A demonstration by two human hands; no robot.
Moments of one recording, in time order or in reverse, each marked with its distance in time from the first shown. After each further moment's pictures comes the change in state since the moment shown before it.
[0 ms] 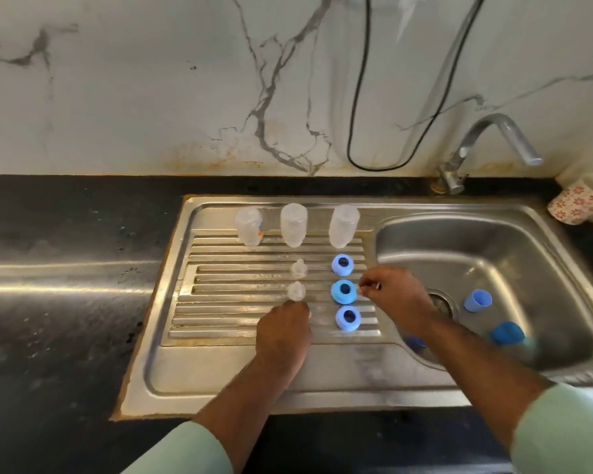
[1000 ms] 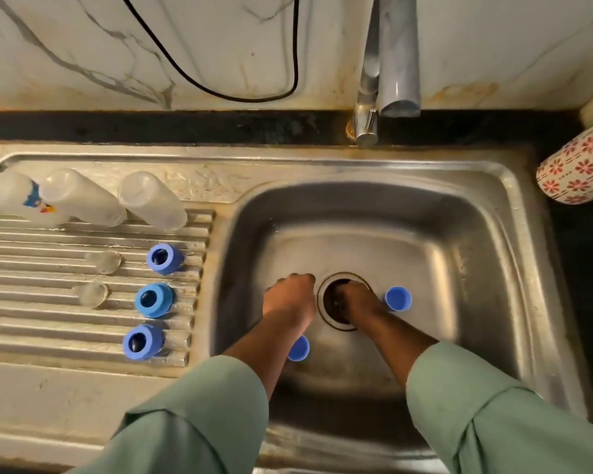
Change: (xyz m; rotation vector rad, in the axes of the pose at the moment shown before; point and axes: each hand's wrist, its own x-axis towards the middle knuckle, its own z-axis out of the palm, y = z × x) left_hand 0.180 0.267 0.160 0.041 -0.354 -0.195; right_hand 0.113 0.335 0.060 -0.060 -0.547 0.055
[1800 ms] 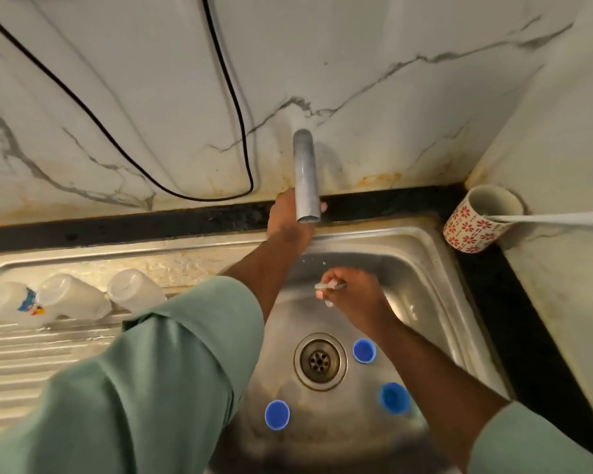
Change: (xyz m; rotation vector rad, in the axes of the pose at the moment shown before) left_hand 0.030 0.109 -0.195 -0.904 0.391 0.172; right_hand -0.094 -0.051 -0.163 0.604 0.561 -0.128
